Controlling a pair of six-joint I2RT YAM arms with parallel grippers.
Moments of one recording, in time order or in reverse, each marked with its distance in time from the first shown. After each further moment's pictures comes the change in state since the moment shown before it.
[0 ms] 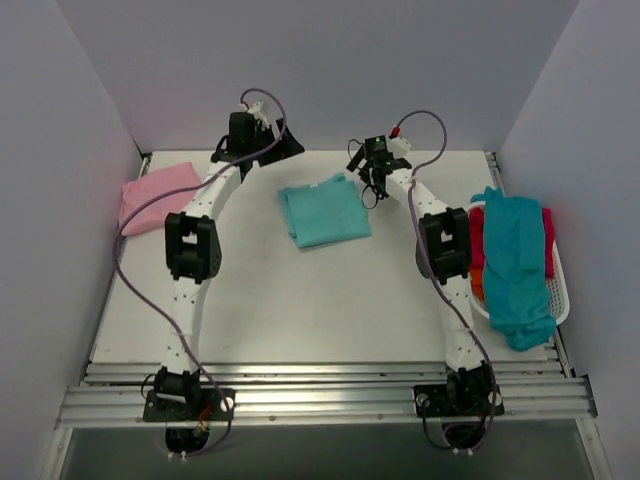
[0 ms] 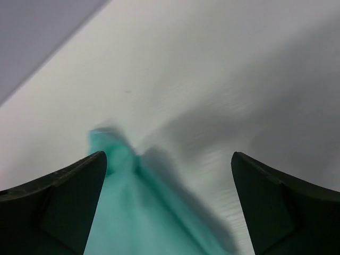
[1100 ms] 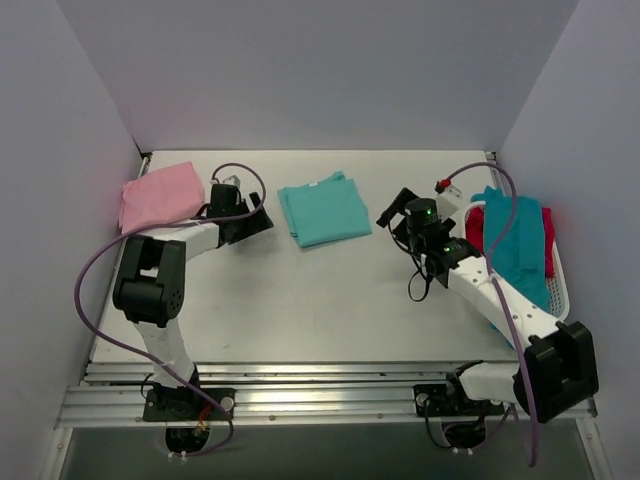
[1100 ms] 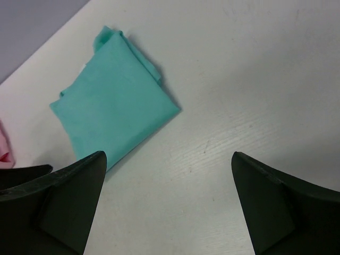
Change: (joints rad) left arm 0.026 -0.532 -1.101 0.223 -0.266 -0.030; right arm 0.082 -1.139 -1.244 0.212 0.092 0.008
